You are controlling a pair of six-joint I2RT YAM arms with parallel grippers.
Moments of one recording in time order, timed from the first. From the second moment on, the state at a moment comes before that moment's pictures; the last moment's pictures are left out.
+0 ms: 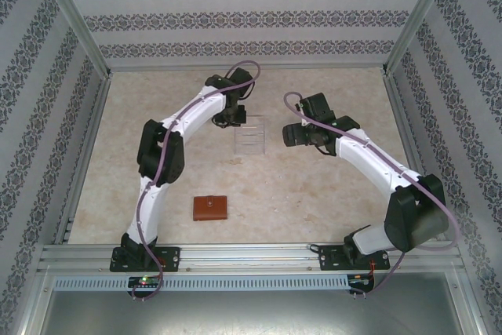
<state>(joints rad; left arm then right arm) -0.50 2.21 2.01 -1.12 -0.09 -0.54 0.42 1.44 1.10 -0.64 0.05 0.22</state>
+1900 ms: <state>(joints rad) 0.10 1.39 1.09 -0.95 0.21 -0.36 1.13 2.16 1.59 -0.78 -0.19 -0.48</state>
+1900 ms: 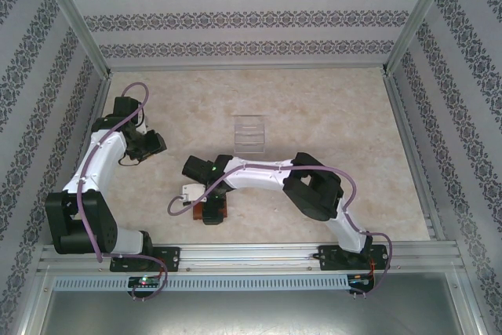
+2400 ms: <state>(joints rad) 0.12 1.39 1.09 -0.95 0.22 -0.36 1.11 2.05 1.46 -0.72 -0.14 -0.26</state>
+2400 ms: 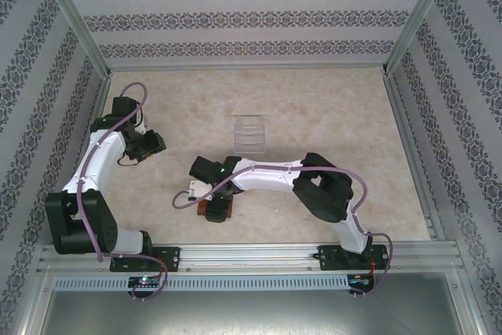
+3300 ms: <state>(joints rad) 0.13 1.45 1.09 -0.95 0.25 -0.35 1.04 1.93 1.33 -0.82 0.23 0.96</state>
